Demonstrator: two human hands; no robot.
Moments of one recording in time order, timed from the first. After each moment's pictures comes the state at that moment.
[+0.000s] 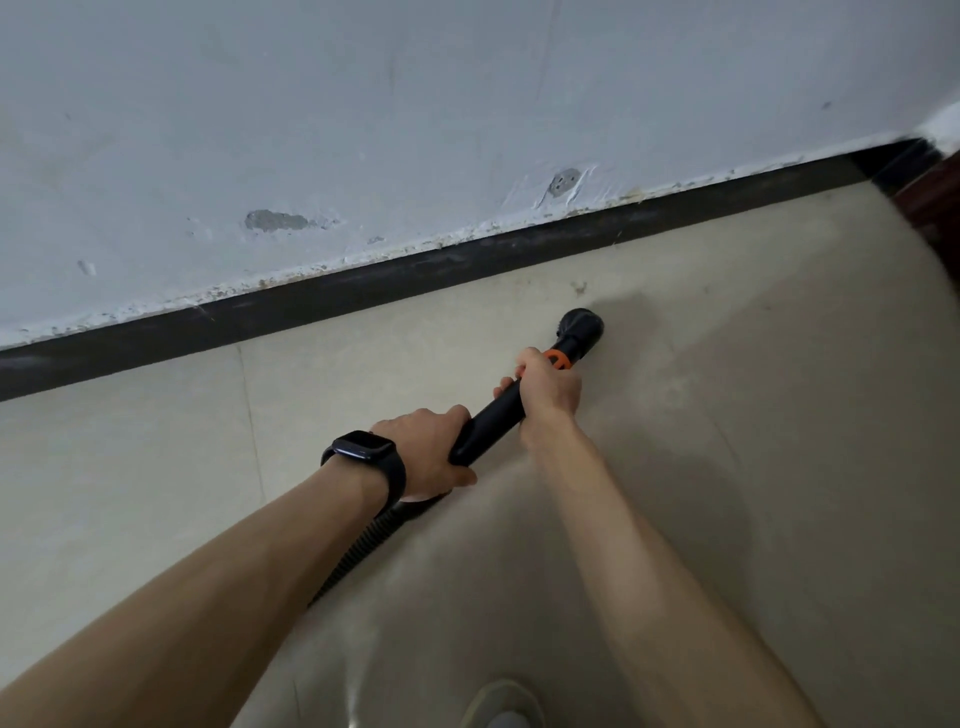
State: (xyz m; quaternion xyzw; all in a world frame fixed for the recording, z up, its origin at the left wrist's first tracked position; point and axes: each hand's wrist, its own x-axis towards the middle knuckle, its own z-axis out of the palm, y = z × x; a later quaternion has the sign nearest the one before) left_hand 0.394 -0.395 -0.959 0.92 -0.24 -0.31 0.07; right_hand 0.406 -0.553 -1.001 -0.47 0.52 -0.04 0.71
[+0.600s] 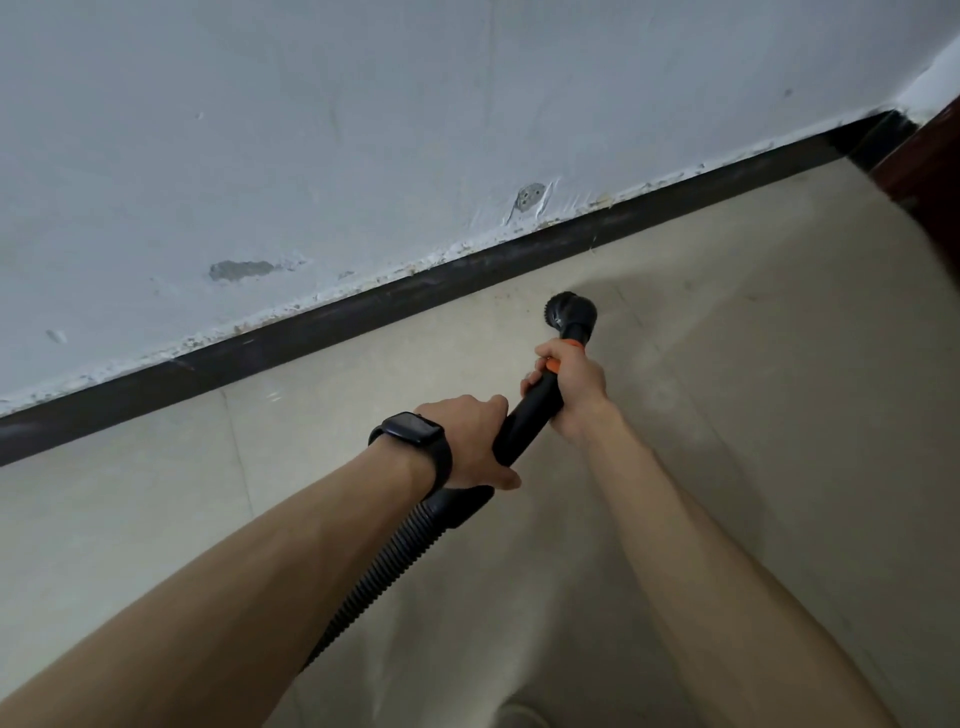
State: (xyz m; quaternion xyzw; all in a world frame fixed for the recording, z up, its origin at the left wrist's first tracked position) left_hand 0.423 -0.454 -0.932 0.90 -0.31 -0.31 0.03; right_hand 0.419 -0.616 -0.993 -0.37 0.46 0.01 0.81
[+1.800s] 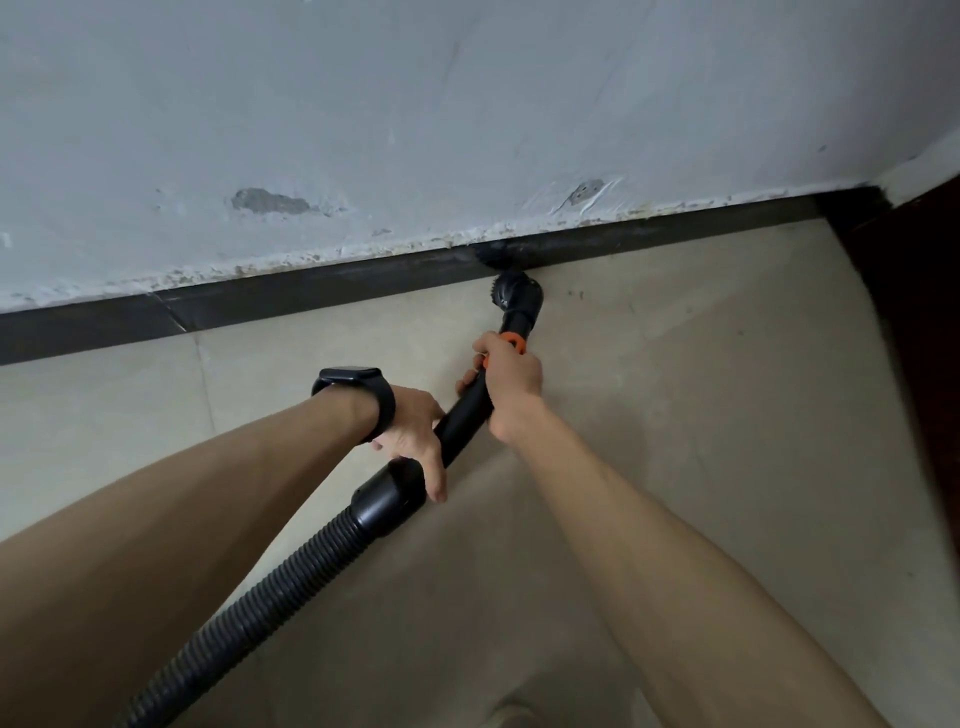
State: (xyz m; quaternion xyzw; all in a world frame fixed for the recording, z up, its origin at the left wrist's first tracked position) left_hand 0.483 -0.380 -0.983 0.78 -0.23 -0.58 0.10; right_hand 0.460 -0.512 -1.000 -0.52 0.50 0.04 0.69
